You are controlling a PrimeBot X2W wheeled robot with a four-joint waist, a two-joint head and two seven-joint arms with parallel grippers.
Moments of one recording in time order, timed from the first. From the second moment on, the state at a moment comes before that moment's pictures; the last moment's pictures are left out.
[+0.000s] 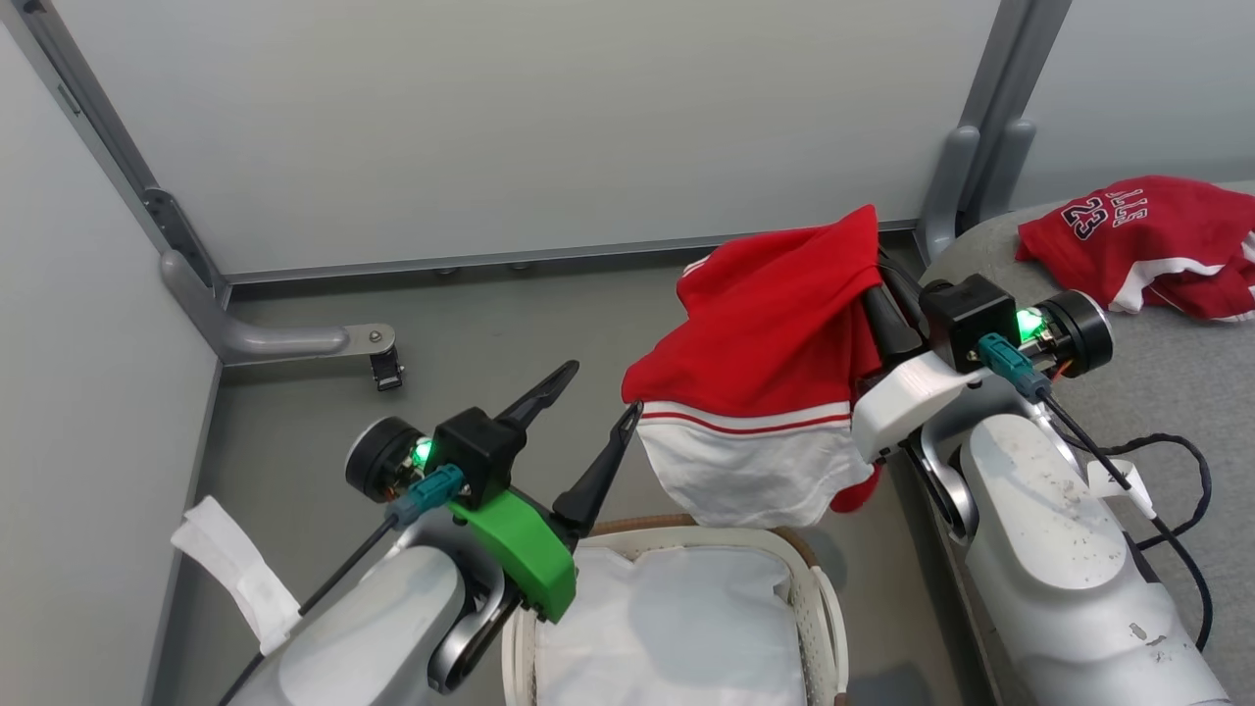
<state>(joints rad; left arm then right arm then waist) -0.56 0.30 -0.93 0.40 -0.64 -0.06 -0.26 -0.57 -0.06 0.20 0.52 -0.01 0.13 -0.26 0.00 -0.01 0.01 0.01</state>
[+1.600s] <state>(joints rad) -0.59 0.19 -0.89 0.42 -0.42 -0.13 -0.26 -0.64 -0.16 0.04 0.43 -0.09 0.13 -0.26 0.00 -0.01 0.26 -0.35</state>
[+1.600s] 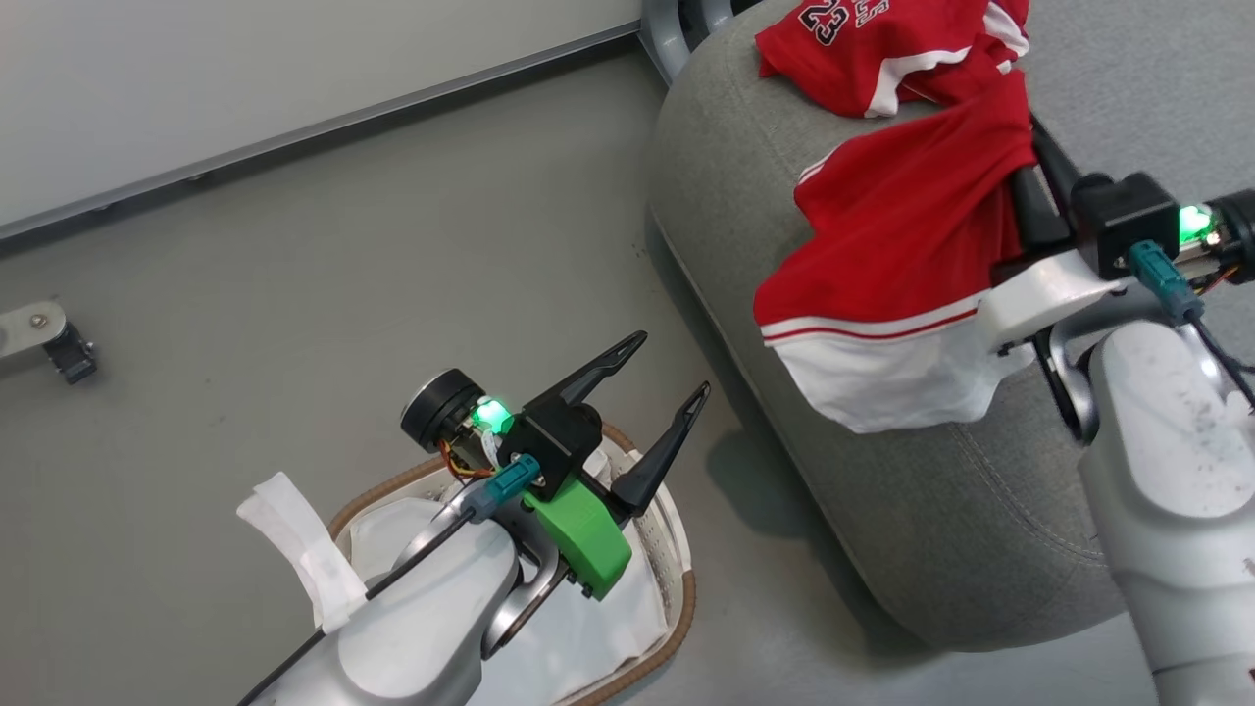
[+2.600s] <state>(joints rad) -0.69 0.19 -0.81 0.35 -0.31 -0.13 -0.26 -1.12 -0.58 -0.32 0.68 -0.26 0.13 -0.25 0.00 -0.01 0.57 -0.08</state>
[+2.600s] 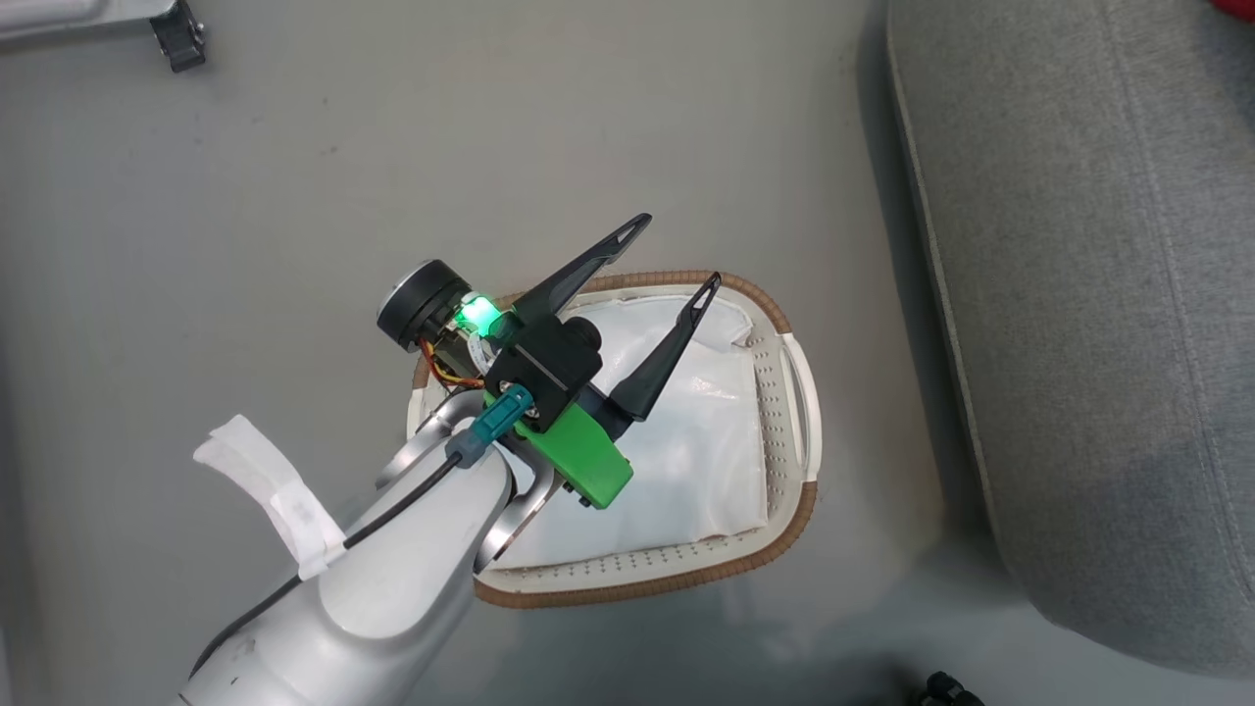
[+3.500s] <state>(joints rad) -0.64 0.20 -0.77 0.35 -0.37 -0.13 -0.26 -0.83 -0.34 -0.41 0.69 -0.35 0.13 -0.26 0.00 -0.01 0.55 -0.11</state>
